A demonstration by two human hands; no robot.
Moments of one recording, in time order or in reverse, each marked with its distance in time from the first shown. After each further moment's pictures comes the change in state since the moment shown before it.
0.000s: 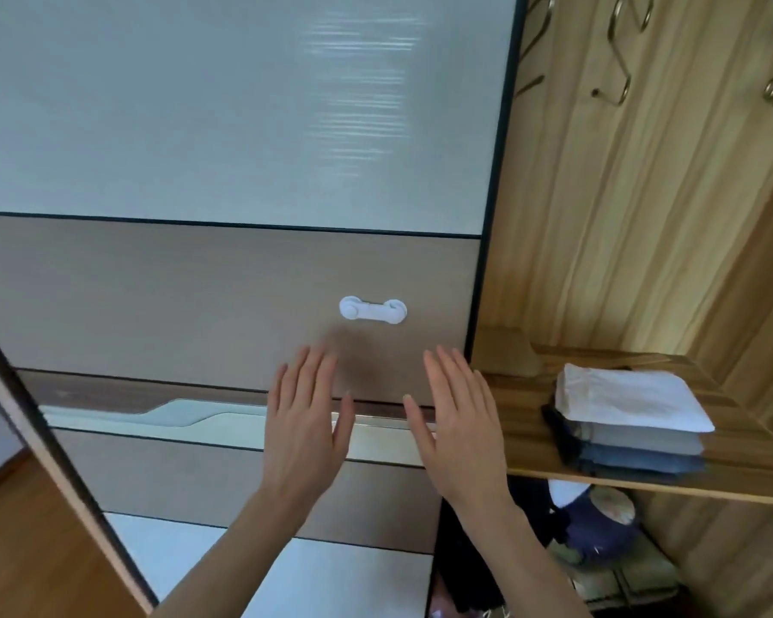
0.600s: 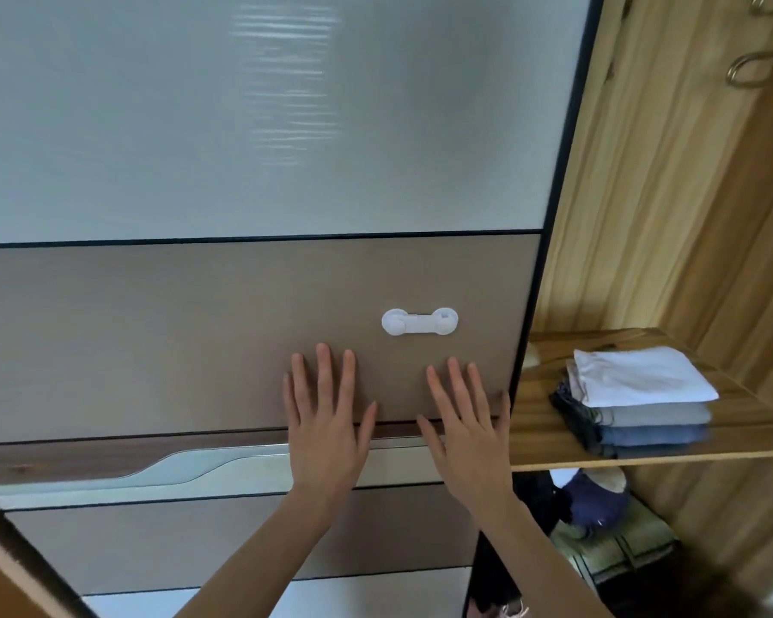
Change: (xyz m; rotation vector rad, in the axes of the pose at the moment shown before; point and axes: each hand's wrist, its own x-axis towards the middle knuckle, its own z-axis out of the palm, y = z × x) left_hand 0.017 -0.087 0.089 0.072 -0.064 0.038; right_hand -0.002 -0.010 0.112 -0.318 -0.087 0.155
